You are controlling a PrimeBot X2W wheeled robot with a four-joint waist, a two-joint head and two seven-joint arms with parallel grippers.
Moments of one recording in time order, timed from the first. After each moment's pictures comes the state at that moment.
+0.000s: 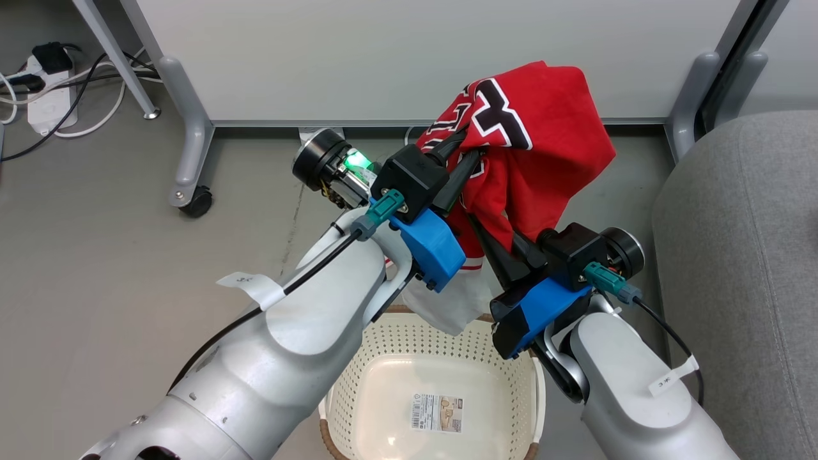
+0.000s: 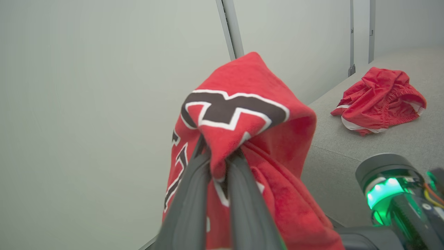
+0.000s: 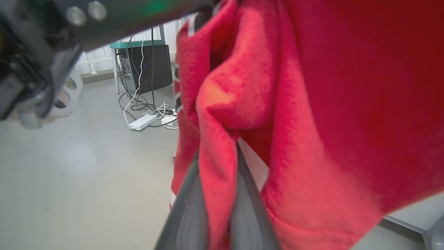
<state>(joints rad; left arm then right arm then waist) -0.90 0.05 -0.90 0.68 -0.44 -0.08 -0.26 -0.57 -0.05 0.44 0.57 0.18 0.13 -0.26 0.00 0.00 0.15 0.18</state>
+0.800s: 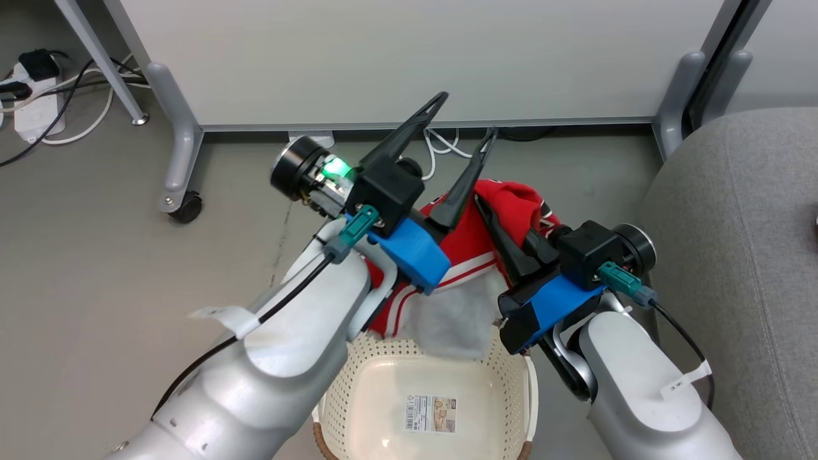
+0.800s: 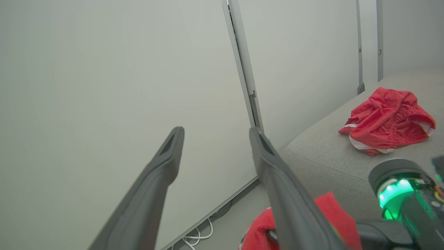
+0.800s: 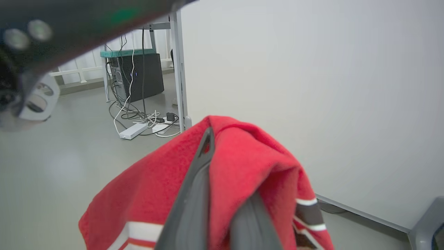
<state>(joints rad) -0.83 0.09 -0.82 0.56 -0.38 -0.03 -0.26 -0.55 -0.05 0.40 0.52 0.17 0.13 -0.26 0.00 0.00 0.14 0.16</state>
